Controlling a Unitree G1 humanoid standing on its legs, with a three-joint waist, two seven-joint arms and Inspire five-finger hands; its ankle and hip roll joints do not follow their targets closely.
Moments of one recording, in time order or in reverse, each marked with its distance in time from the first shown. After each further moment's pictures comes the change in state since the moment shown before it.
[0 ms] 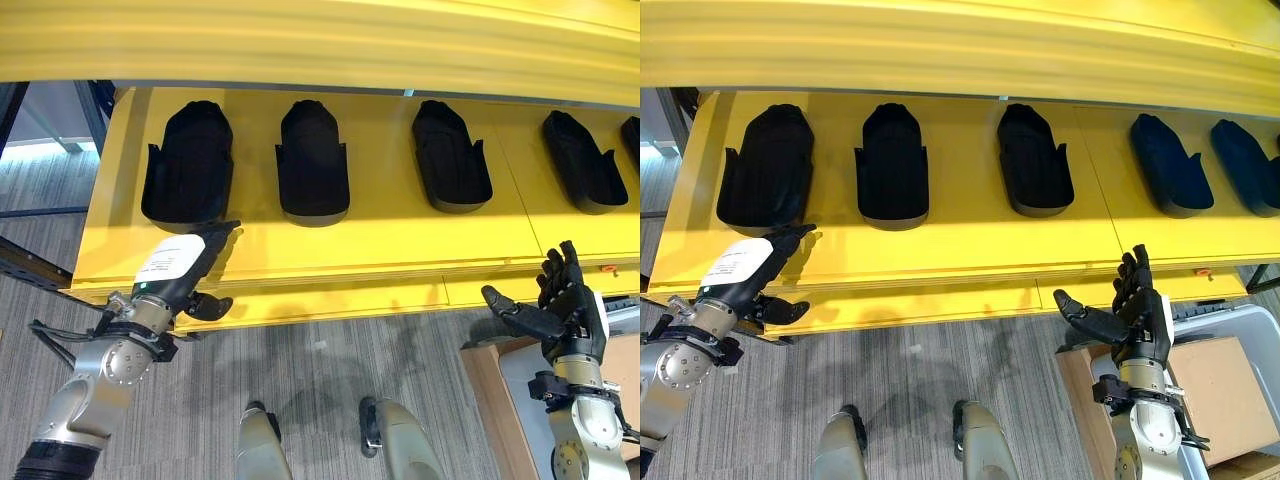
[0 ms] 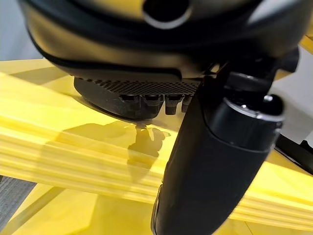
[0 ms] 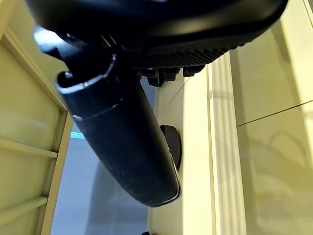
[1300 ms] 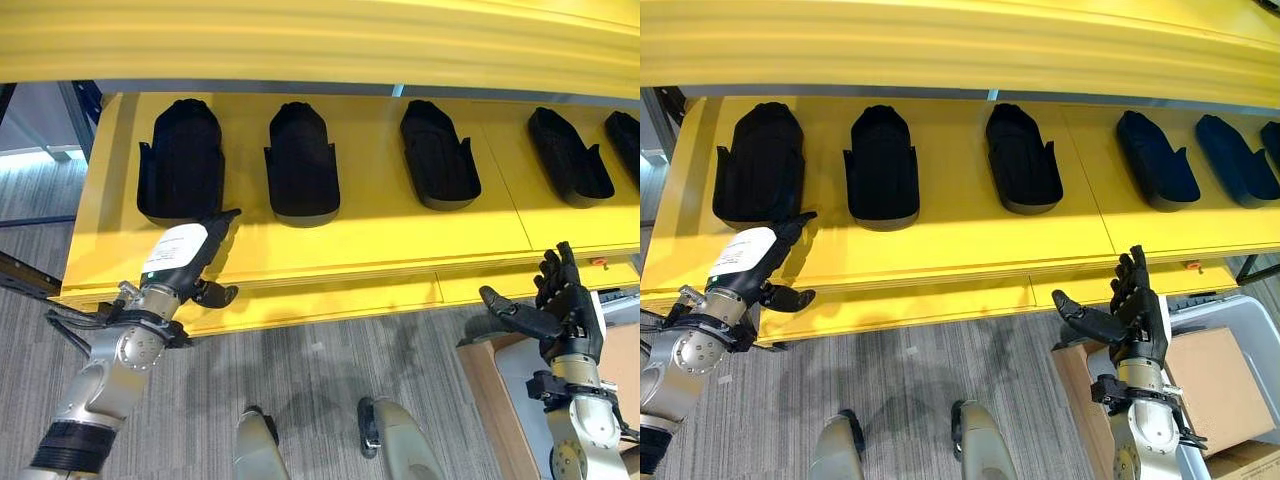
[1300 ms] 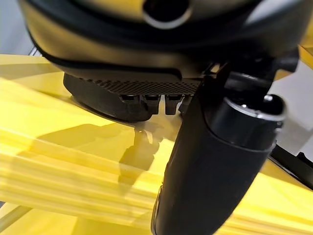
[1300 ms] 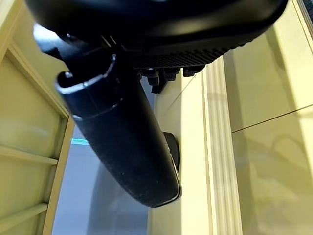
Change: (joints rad) left arm -0.109 -0.037 -0.050 0.088 0.000 0.006 0.044; right arm -0.004 -0.001 0.009 0.003 0.000 0.008 -0.004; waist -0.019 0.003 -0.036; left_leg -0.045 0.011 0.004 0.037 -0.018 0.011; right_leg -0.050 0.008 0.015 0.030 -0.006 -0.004
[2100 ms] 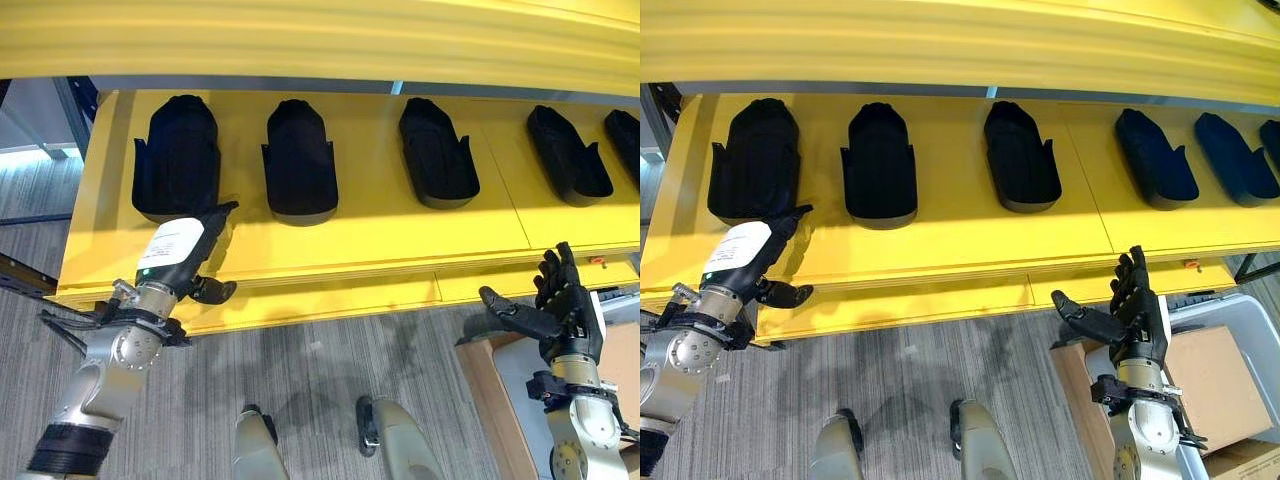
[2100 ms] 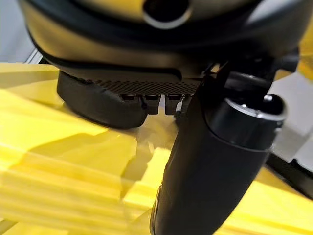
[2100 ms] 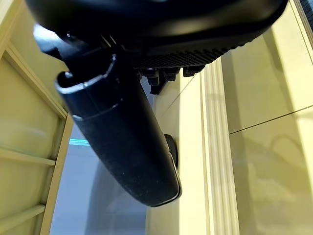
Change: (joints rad) left arm 0.050 0.001 0.053 -0.106 -0.001 -0.010 0.004; right arm 0.003 0.000 -0.001 -0.001 0.000 0.001 0.000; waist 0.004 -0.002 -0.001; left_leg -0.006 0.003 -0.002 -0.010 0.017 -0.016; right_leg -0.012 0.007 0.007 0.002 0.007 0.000
